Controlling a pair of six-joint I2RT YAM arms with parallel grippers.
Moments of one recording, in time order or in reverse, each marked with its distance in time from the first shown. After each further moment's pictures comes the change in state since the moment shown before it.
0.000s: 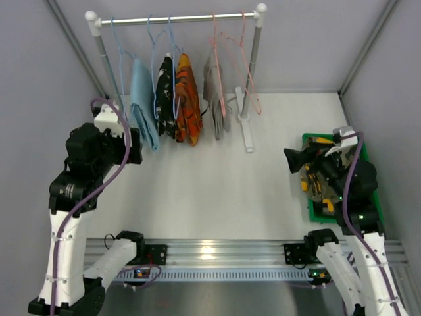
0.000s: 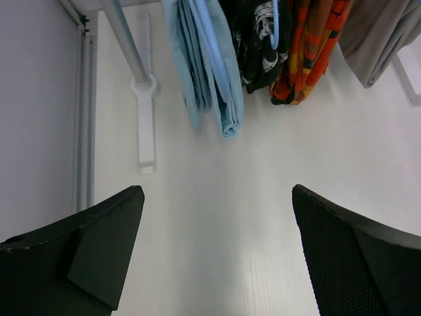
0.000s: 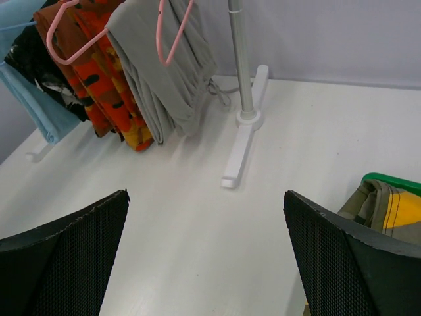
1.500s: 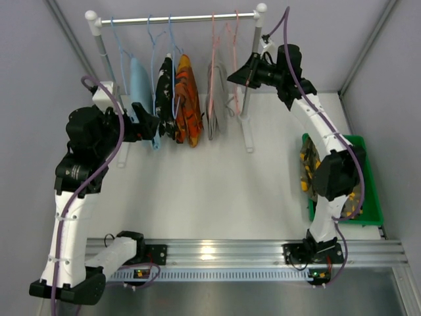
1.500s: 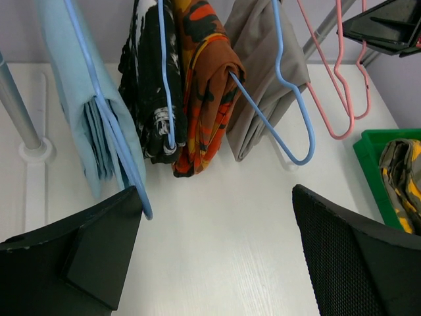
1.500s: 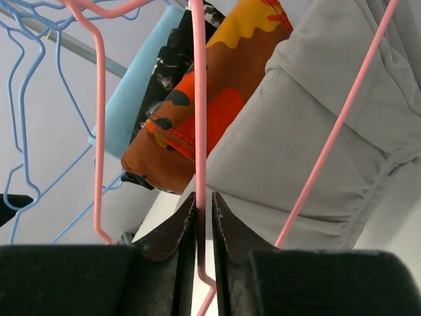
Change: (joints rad) left arm -0.001 0.100 0.046 0.255 0.224 -0.280; right arm 0.183 1.405 1.215 0.041 -0.361 0.439
